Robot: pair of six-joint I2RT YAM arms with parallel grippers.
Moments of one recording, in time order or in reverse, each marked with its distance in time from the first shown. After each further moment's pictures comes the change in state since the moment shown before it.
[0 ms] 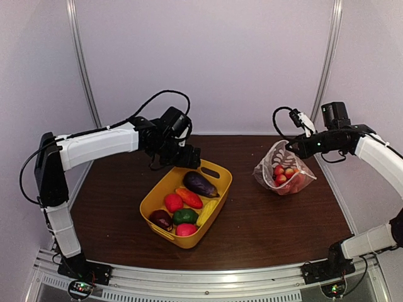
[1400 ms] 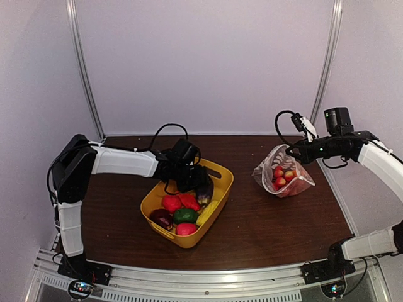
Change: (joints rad) left arm 0.000 0.157 -0.281 0.498 0.128 -0.452; right arm 0.000 -0.064 -0.077 0.021 -0.051 0.023
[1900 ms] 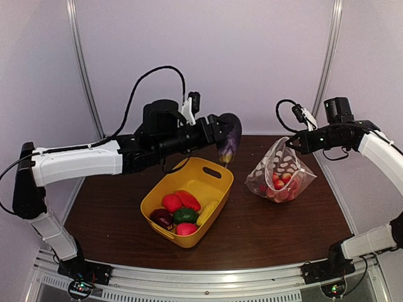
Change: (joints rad) left arm -0.141 -0.369 -0.006 0.331 -0.053 0.149; right arm 0.000 0.043 0.123 -0.082 -0.003 0.064
